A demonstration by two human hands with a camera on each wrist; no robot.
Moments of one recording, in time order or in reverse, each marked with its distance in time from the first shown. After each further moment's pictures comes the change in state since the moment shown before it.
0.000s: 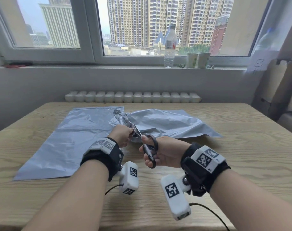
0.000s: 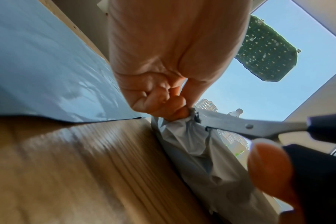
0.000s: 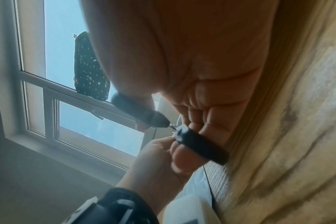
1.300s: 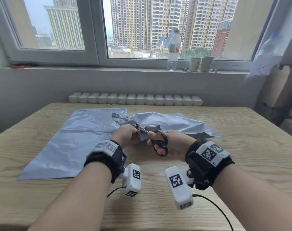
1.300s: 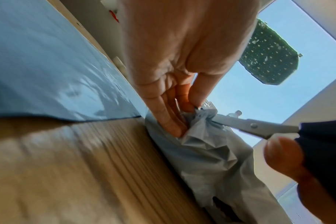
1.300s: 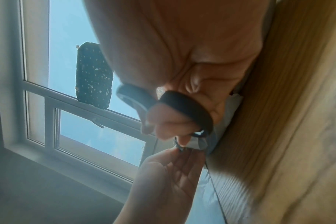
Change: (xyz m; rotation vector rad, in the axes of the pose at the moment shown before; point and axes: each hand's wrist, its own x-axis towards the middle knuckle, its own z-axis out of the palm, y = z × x) left_hand 0.001 0.003 0.000 -0.394 -0.075 0.051; right_hand 0.009 -0.013 -0.014 -0.008 0.115 -0.122
